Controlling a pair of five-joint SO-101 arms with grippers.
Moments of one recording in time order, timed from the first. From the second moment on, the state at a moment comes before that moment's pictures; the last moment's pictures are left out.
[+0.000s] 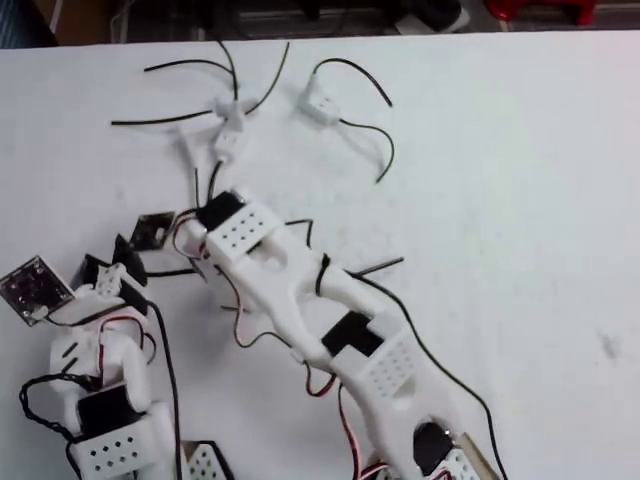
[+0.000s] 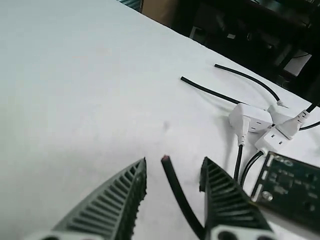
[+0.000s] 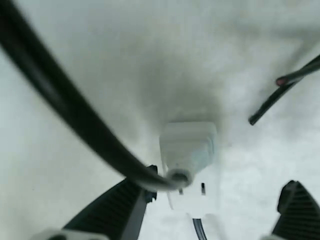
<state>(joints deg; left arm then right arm) -24.0 -103.2 95.0 39.6 18.6 -53.7 40.9 -20.3 92.6 39.6</state>
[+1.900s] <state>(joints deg) -28.9 -103.7 94.7 37.5 18.9 -35.9 26.2 -24.4 98.0 41.0</state>
